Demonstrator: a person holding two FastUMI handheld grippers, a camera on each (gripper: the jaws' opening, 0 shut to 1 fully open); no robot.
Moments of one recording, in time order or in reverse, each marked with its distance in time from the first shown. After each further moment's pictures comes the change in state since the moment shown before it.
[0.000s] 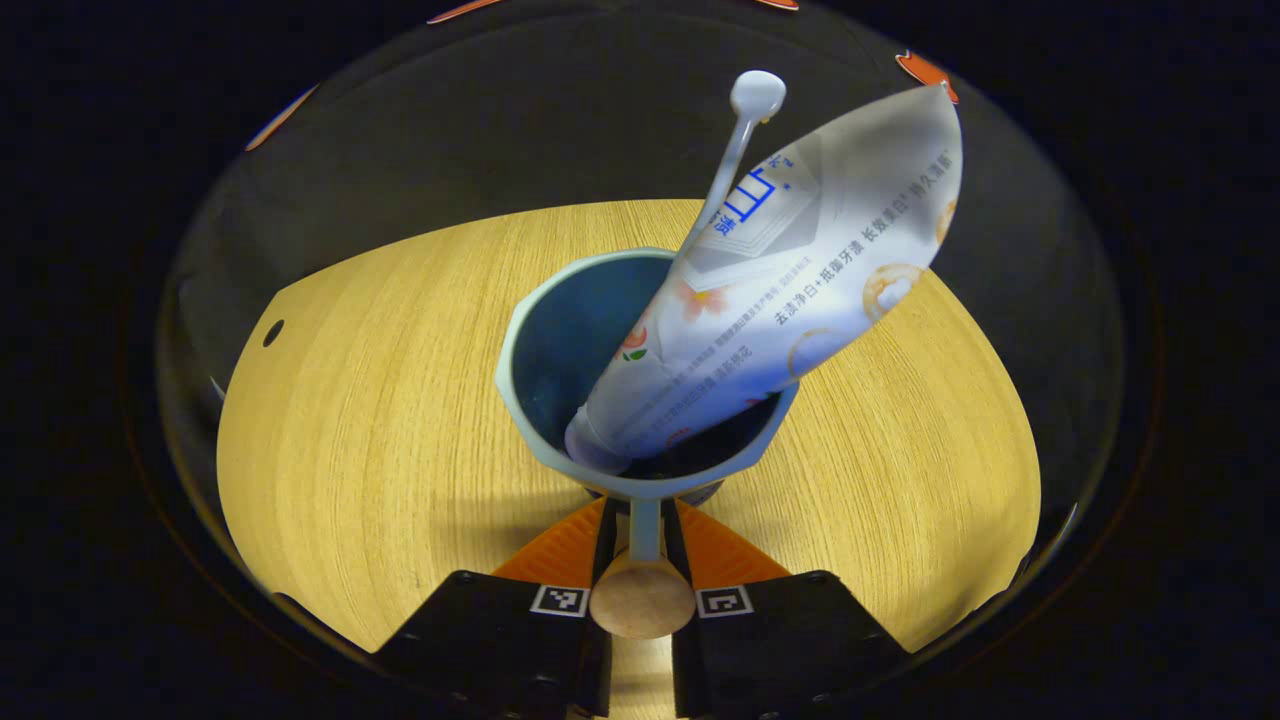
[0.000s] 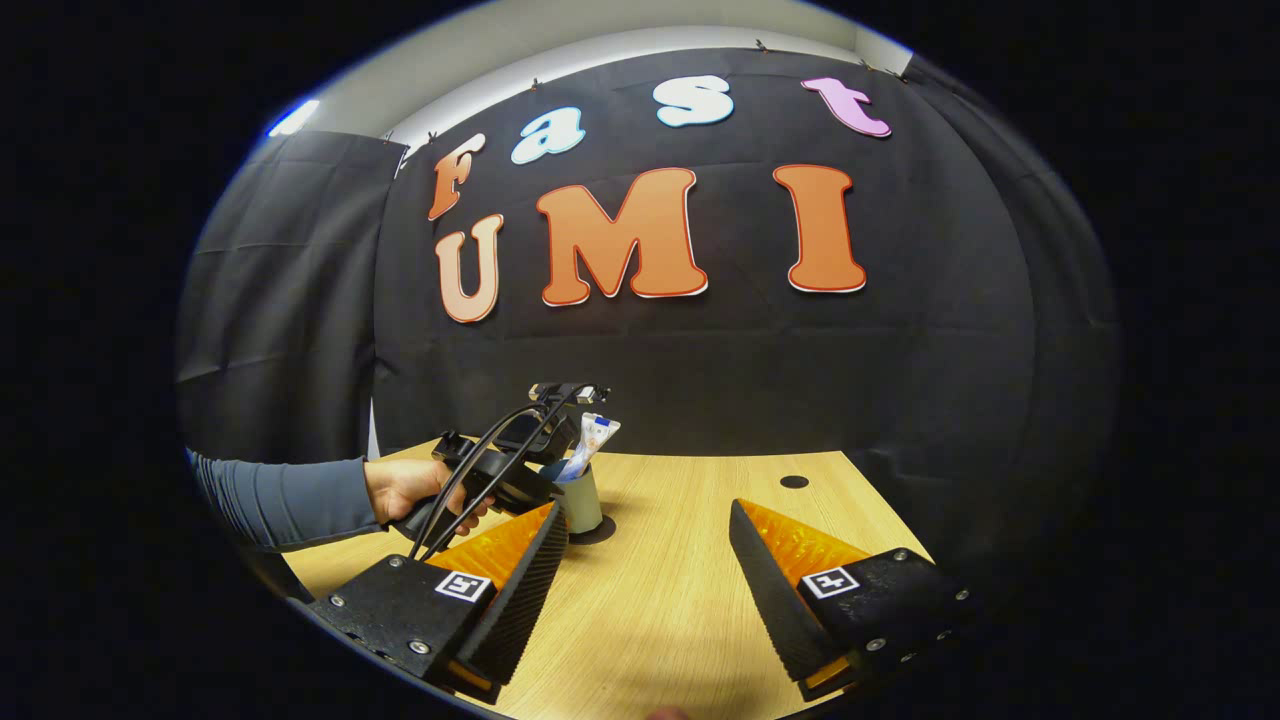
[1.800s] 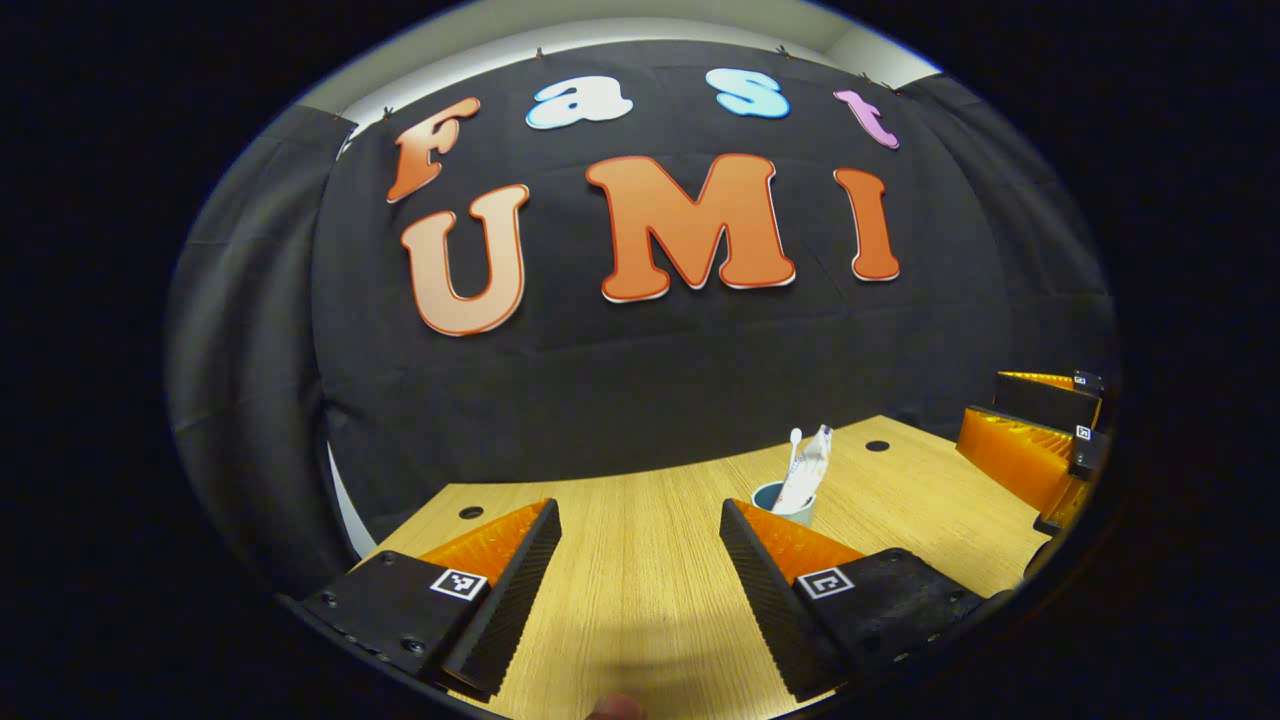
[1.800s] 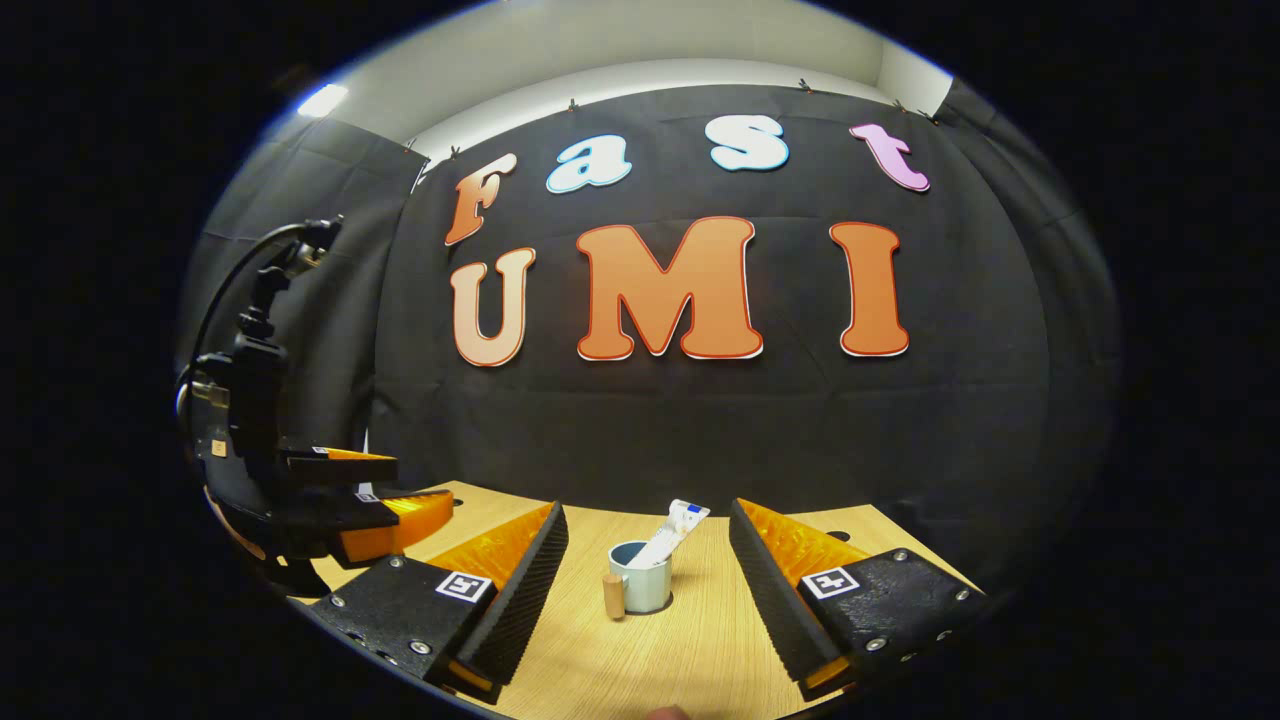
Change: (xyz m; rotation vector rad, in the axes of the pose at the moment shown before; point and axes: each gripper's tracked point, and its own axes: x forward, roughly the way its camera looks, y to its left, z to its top) left arm -0.197 0.042 0.042 0.097 -0.901 0.230; right arm 0.049 0.110 0.063 -0.046 -0.173 -0.026
